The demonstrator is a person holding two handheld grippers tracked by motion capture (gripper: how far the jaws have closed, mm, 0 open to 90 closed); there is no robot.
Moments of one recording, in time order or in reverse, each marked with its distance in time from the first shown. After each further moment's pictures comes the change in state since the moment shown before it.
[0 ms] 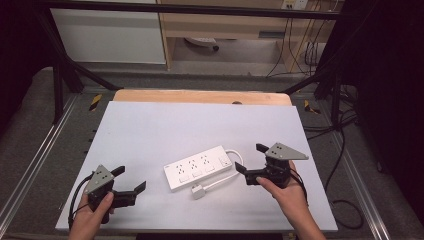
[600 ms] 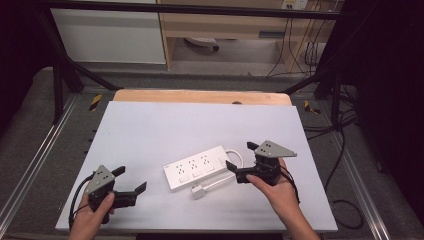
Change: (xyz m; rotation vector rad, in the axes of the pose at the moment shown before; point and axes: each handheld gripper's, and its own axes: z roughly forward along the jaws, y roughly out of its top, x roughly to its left) left arm -0.001 0.000 0.001 0.007 -0.001 0.009; right arm 0.013 0.007 0.019 0.004 0.015 -0.017
